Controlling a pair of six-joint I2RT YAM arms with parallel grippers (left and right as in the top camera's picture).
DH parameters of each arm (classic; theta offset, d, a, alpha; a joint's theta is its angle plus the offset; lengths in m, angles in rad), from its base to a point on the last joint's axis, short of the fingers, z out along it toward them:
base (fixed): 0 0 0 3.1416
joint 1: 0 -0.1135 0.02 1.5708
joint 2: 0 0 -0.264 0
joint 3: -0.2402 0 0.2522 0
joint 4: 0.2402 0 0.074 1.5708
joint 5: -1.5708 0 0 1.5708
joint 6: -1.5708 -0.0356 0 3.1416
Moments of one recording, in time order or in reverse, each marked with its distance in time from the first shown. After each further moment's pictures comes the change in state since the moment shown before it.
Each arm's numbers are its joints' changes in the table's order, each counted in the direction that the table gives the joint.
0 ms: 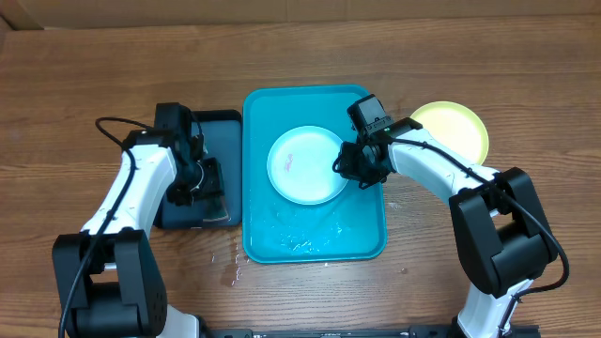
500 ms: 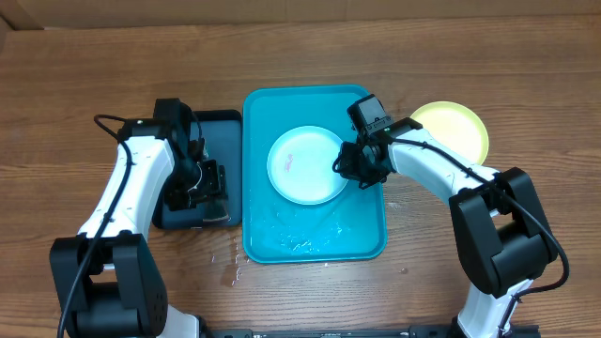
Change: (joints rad) left arm 0.005 0.000 -0.092 0.211 -0.021 -0.004; right arm 0.000 0.000 0.000 0.000 -0.001 0.000
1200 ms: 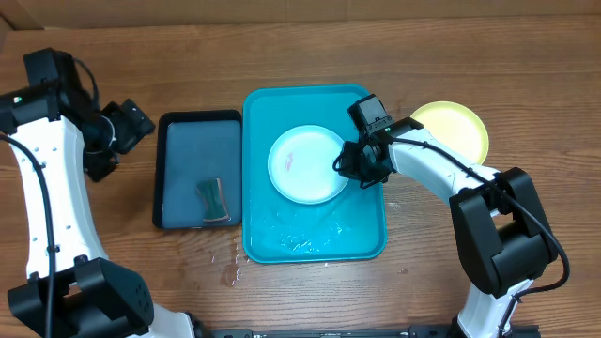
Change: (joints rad) left arm -0.294 0.000 -0.463 0.166 -0.027 0.239; right arm 0.001 0.000 0.000 0.008 -0.022 -0.016
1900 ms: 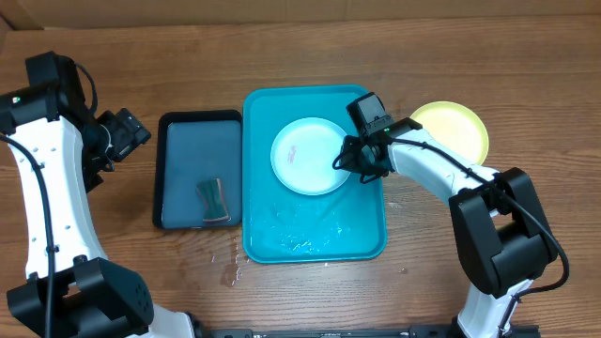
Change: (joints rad) left arm -0.021 0.001 -0.007 0.061 0.164 0.047; right arm -0.002 0.000 0.002 -0.064 -0.114 -0.011
